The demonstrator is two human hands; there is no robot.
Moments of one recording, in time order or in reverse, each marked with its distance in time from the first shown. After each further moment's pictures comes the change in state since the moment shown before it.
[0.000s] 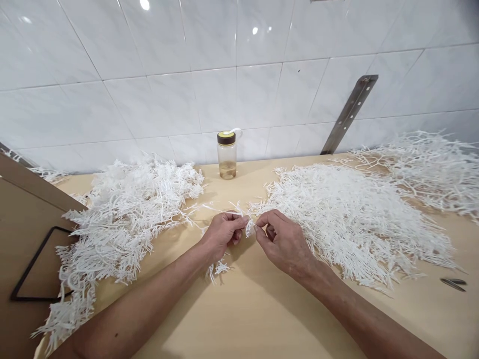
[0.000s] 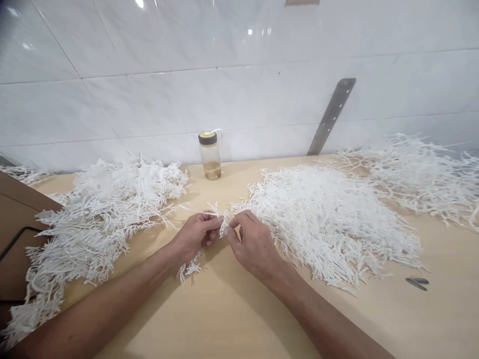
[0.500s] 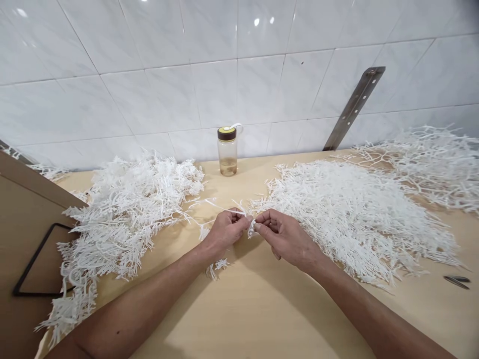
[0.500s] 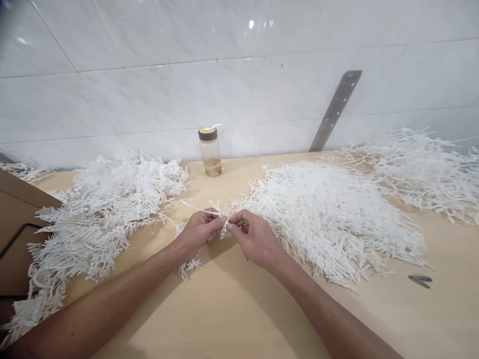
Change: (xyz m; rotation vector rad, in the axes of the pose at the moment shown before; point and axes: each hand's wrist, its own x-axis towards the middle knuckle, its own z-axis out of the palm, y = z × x) left_hand -0.007 0.003 0.006 0.156 -0.049 0.123; right_hand 0.008 -0.008 -0.015 0.481 -0.357 0.603
